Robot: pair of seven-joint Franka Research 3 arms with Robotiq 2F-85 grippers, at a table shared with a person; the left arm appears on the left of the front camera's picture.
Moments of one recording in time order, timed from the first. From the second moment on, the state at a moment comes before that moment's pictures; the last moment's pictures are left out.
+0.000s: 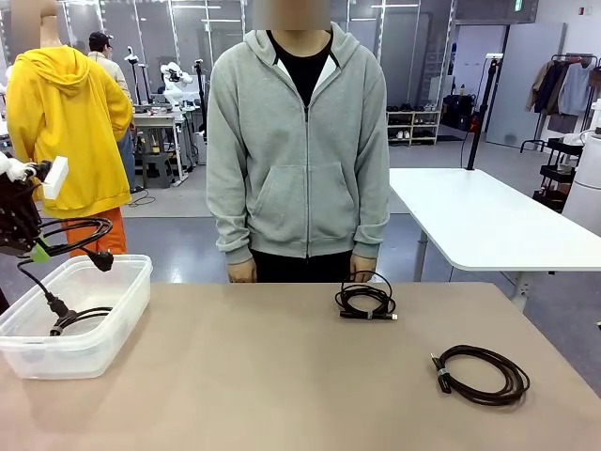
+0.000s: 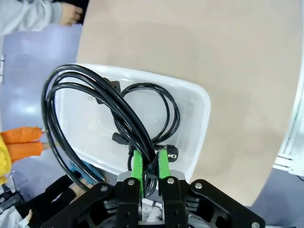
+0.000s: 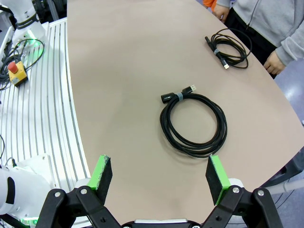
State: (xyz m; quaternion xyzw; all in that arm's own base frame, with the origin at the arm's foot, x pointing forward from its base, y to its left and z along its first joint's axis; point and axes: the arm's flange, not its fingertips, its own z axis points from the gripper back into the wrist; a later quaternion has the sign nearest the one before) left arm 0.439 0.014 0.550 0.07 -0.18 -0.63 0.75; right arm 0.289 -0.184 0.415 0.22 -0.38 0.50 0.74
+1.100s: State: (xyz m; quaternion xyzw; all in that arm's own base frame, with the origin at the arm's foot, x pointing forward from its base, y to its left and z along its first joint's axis) left arm 0.492 0.043 0.406 0.02 -0.12 -0.62 0.77; right arm 0.289 -0.184 0.415 0.22 -0.38 0.50 0.74
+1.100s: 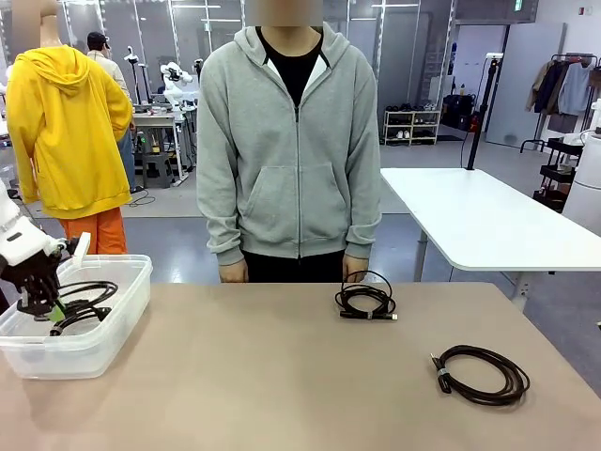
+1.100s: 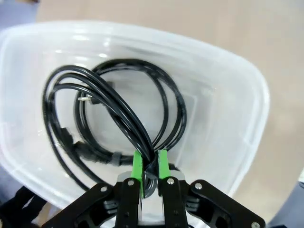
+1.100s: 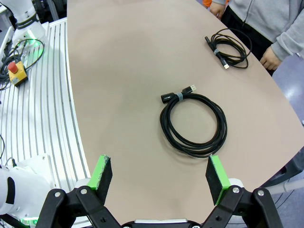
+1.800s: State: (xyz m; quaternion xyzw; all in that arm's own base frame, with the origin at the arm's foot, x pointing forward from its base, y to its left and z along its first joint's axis) left arm 0.492 0.035 0.399 0.02 -0.12 -0.63 0.77; right arm 0.289 -0.184 0.415 0.22 -0.38 0.50 0.74
